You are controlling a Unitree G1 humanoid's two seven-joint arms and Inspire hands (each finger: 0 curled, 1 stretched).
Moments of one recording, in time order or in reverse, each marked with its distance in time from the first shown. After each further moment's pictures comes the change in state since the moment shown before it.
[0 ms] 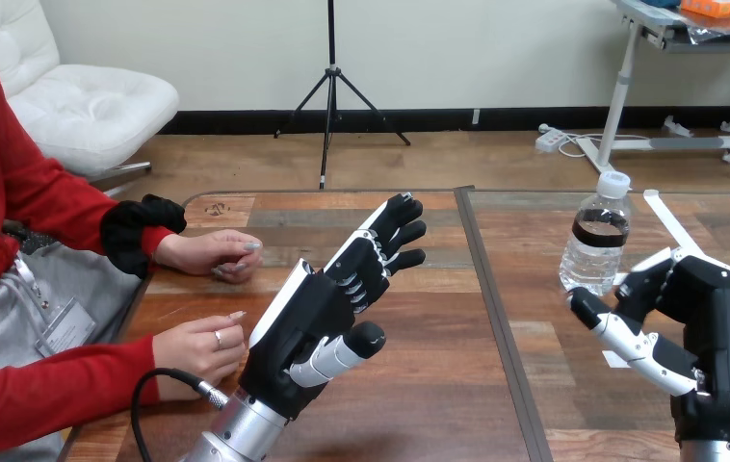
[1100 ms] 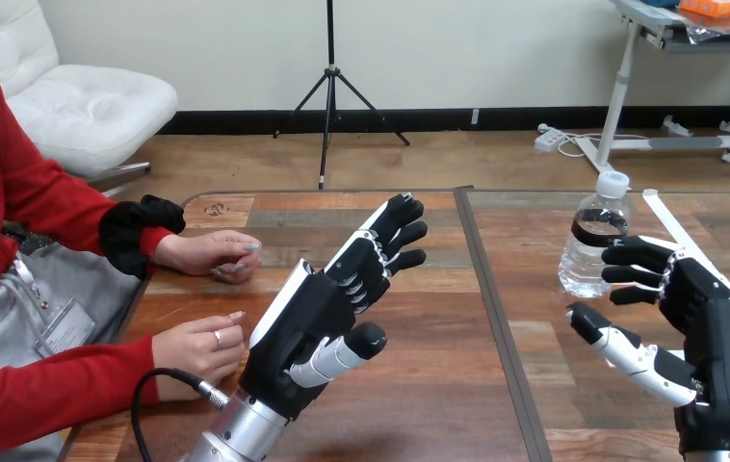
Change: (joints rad) left arm 0.000 0.000 0.000 0.000 0.000 0.000 -0.002; right arm 0.043 -0.014 -0.001 -0.043 -0.037 0.053 0.002
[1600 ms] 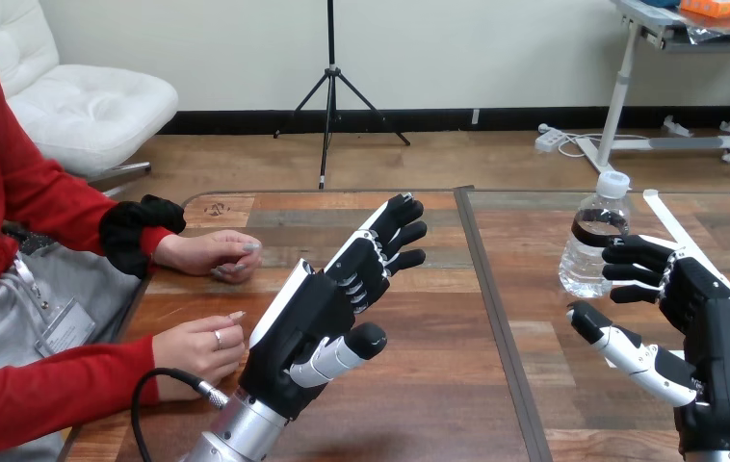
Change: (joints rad) left arm 0.000 0.000 0.000 0.000 0.000 0.001 0.000; right arm 0.000 0.000 0.000 0.000 0.000 0.000 0.000
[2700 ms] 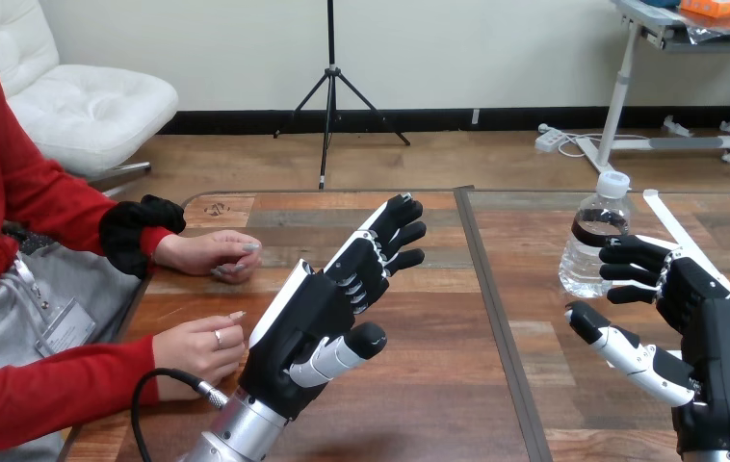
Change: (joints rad) left arm 0.000 0.001 0.001 0.000 0.000 0.005 0.000; right arm 0.000 0.000 0.004 0.000 -0.001 0.000 0.003
